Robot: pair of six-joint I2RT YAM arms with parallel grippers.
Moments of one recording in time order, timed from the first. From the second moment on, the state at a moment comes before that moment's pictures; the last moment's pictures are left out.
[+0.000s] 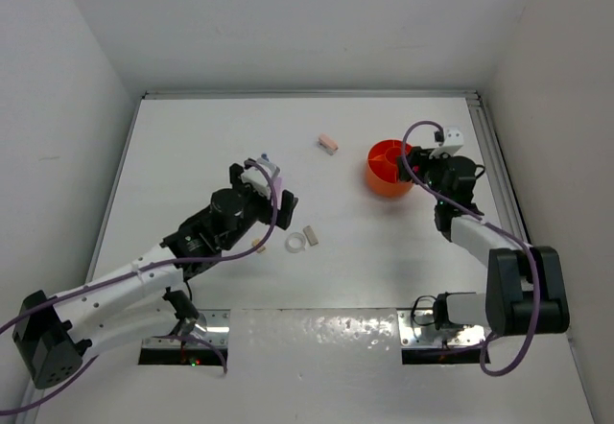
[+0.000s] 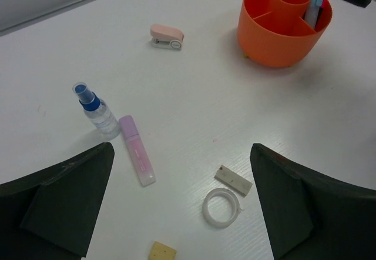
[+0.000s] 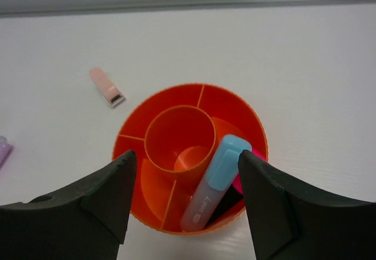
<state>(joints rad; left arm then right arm) -0.82 0.89 0.62 0.04 -0.30 -0.07 0.01 1.34 0.47 0.65 -0.21 0.14</state>
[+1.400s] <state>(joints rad) -0.61 1.93 1.22 -0.45 -0.29 -0.23 0.34 0.70 0.54 0.16 -0.10 0.07</state>
